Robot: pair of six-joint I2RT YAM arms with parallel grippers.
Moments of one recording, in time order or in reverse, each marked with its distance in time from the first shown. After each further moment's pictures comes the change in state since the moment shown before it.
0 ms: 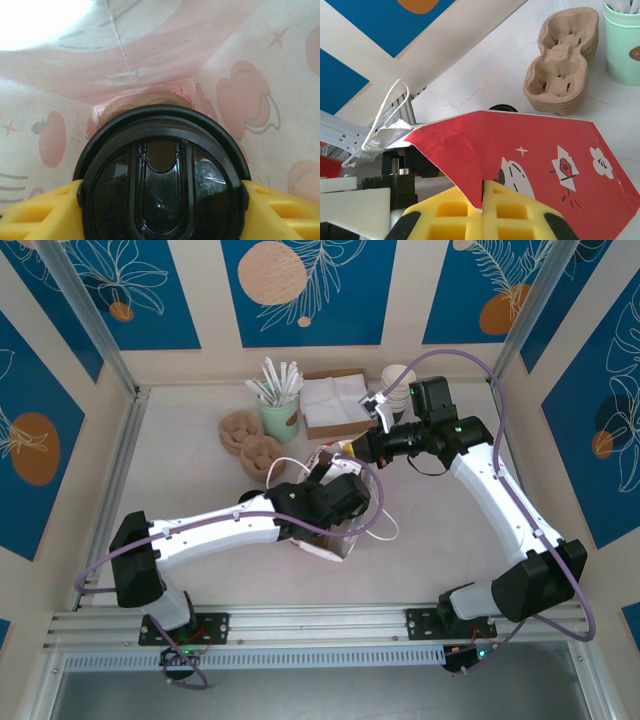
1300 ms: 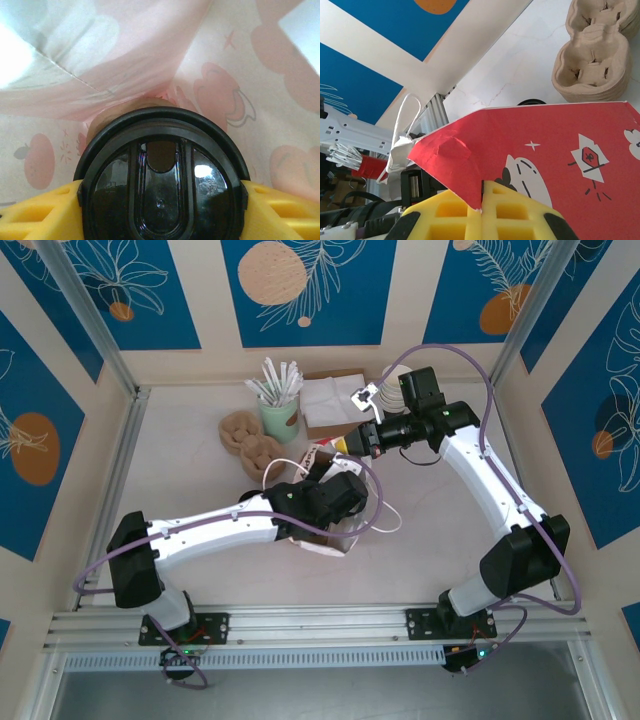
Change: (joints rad) left arm 0.011 -0.013 -0.026 0.055 -0.003 0.082; right arm -0.004 0.138 0.107 -0.080 -0.127 0.079
